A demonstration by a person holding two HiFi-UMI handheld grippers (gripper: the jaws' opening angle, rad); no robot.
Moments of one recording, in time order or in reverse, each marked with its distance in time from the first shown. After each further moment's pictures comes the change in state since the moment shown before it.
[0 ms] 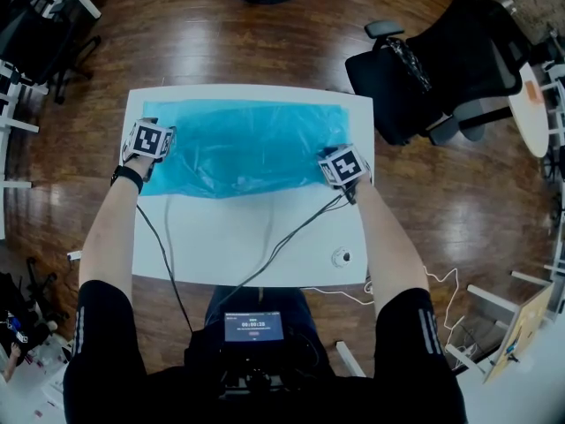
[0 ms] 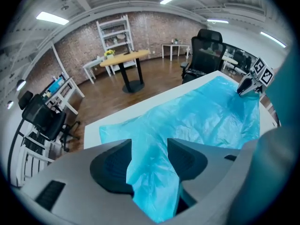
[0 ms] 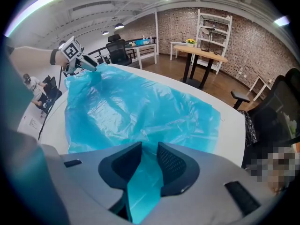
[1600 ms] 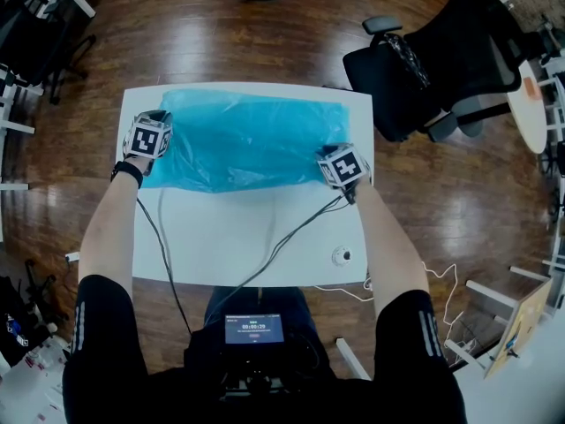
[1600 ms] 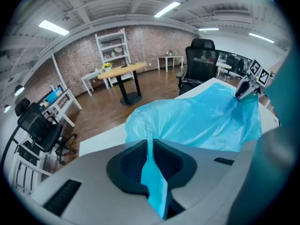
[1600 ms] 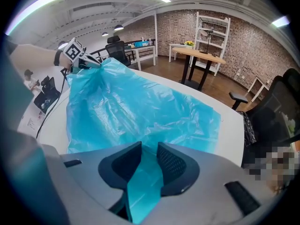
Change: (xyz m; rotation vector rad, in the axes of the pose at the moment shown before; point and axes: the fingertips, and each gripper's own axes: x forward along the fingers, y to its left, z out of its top) left arm 0.009 -0.003 0.029 0.037 -0.161 -0.016; right arm 0.000 0.003 0.002 0.007 -0.036 -0.008
